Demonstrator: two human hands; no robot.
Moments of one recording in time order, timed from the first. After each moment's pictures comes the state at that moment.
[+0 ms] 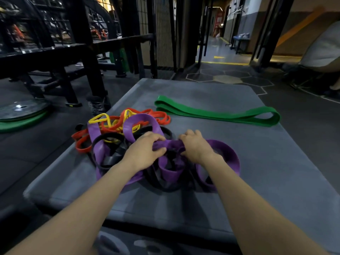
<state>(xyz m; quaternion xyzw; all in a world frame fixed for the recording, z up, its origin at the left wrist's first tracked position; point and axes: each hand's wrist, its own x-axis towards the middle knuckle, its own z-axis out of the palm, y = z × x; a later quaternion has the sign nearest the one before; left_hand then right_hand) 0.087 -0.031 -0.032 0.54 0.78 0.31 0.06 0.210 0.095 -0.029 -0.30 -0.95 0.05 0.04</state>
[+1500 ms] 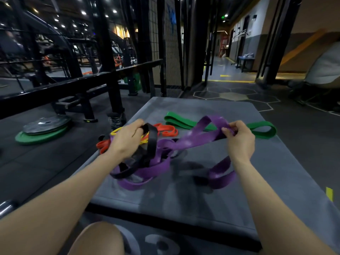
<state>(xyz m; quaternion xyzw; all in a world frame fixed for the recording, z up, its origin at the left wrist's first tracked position) 0.076 -0.094 0.045 0.47 0.78 0.40 -0.04 0.291 0.087 0.026 -0.46 -0.68 0.25 0.51</state>
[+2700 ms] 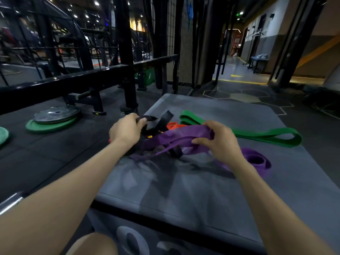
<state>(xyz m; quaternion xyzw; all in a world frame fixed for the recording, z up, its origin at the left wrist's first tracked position) 0.019 -0.102 0.050 0.30 0.91 0.27 -0.12 0.218 0.045 0.043 -0.22 -0.88 0.21 0.35</state>
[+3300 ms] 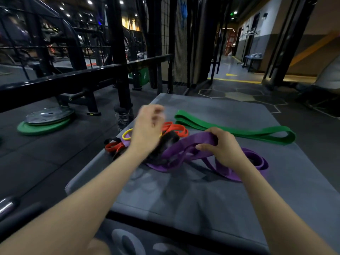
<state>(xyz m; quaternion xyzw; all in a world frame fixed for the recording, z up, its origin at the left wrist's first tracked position) 0.069 -0.072 0.048 0.45 0.70 0.55 -0.08 0.237 0.059 0.034 -0.26 -0.88 0.28 0.29</state>
